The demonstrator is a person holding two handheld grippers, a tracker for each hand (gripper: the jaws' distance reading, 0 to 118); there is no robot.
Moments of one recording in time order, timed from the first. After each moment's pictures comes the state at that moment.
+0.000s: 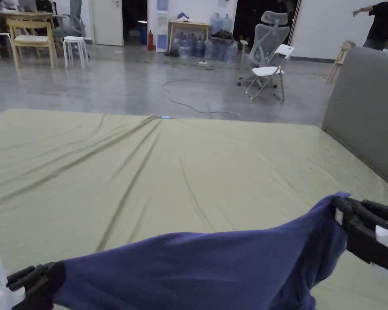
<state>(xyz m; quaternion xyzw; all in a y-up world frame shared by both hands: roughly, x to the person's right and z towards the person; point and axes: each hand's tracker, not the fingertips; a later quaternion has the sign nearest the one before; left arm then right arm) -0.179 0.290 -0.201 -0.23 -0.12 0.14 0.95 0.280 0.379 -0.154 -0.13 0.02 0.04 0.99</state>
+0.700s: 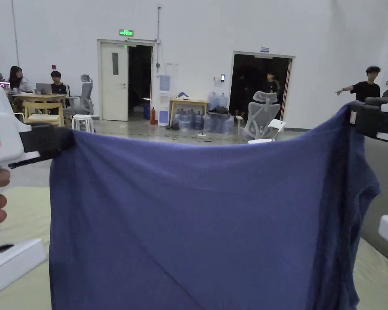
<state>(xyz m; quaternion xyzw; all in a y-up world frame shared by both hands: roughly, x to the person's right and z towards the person) -0.187 0.546 -0.335 -0.05 -0.17 0.15 0.97 0.318 0.606 -0.282 -0.02 -0.02 0.04 1.00</state>
